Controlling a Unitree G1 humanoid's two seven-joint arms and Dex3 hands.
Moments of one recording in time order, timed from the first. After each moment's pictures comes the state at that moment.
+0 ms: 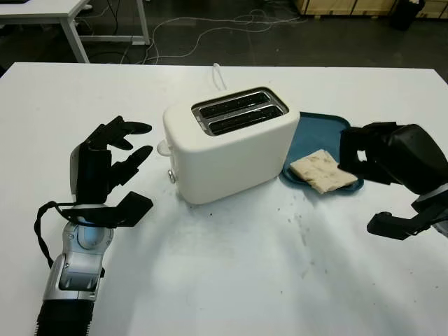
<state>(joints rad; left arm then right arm) -0.13 0.26 0.09 0.00 0.42 -0.32 0.27 -0.13 -0.86 -0.03 -0.01 -0.52 -0.37 0.16</state>
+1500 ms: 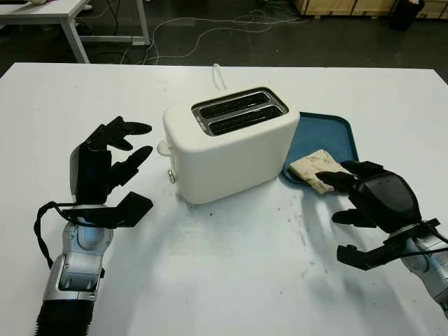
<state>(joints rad) -0.13 0.26 0.09 0.00 0.43 -0.32 0.27 -0.04 -0.77 0.09 0.14 -0.88 -0.27 -0.23</state>
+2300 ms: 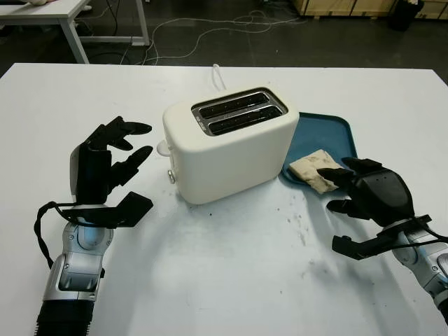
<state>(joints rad) -0.13 0.26 0.09 0.00 0.42 -0.32 0.27 -0.15 -0.75 0.18 0.35 -0.89 -0.27 -0.37</state>
